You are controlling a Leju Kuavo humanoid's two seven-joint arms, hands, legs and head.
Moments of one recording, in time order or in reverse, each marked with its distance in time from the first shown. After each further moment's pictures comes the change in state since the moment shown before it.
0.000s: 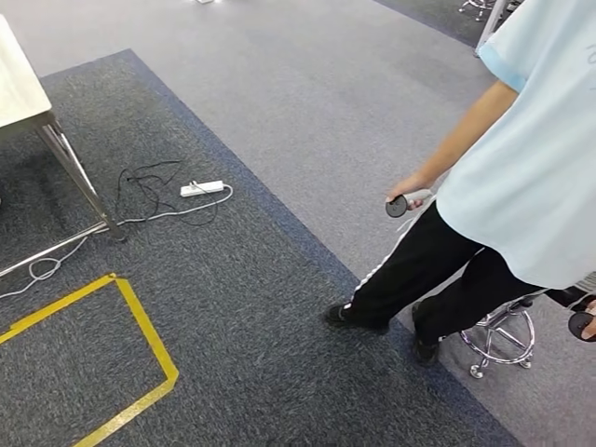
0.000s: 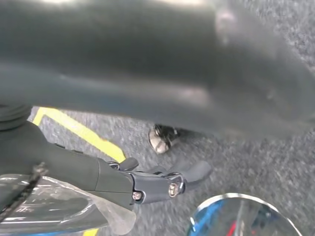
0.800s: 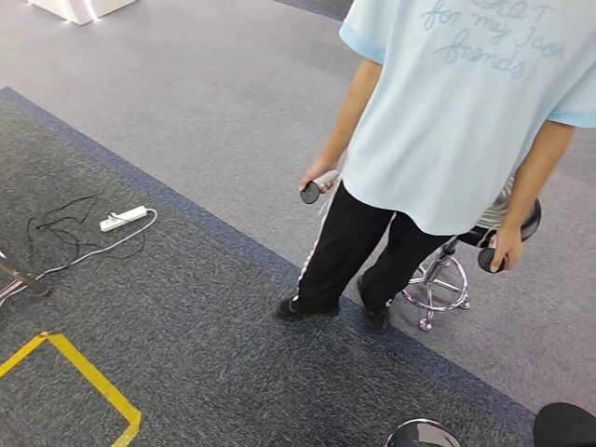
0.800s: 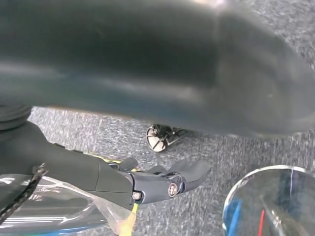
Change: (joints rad) left arm 0.000 0.000 0.016 0.003 -0.023 0.011 -0.026; right arm -0.001 0.000 -0.005 0.000 0.000 0.004 0.001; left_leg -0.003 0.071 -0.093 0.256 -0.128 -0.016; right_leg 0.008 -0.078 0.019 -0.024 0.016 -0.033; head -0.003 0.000
